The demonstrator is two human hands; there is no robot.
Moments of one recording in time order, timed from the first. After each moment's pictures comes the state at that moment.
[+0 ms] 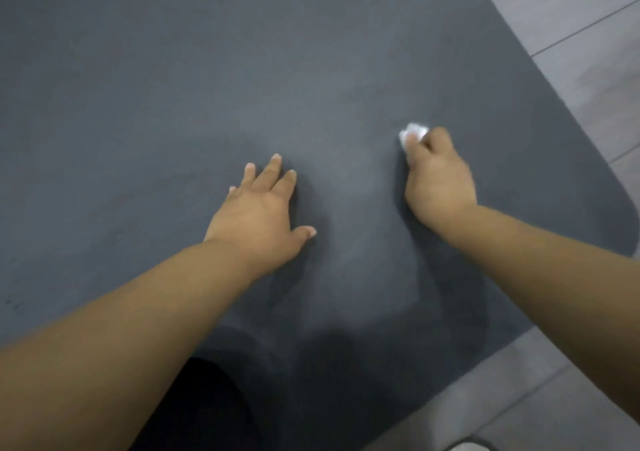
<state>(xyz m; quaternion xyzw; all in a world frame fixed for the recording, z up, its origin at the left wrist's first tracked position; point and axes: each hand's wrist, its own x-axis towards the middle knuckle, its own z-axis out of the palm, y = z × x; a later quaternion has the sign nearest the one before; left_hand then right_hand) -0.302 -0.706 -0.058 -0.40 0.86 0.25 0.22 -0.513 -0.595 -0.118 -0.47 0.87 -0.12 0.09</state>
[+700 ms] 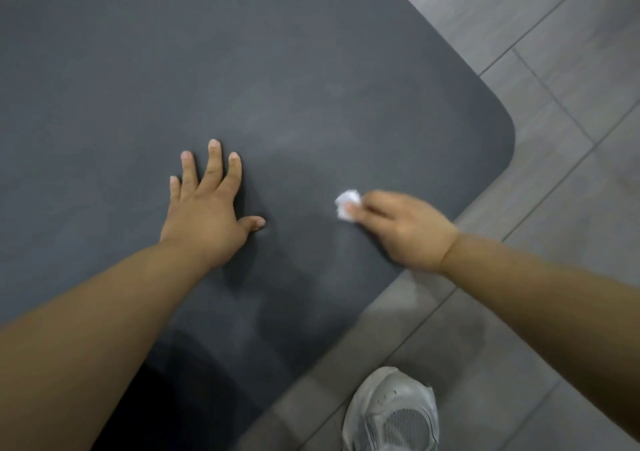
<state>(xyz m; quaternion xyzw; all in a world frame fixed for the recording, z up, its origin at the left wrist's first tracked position) -0.353 -0.626 -0.091 -0.35 0.88 0.19 0.23 -0.530 -0.413 -0.119 -0.65 0.74 -0.09 0.17</state>
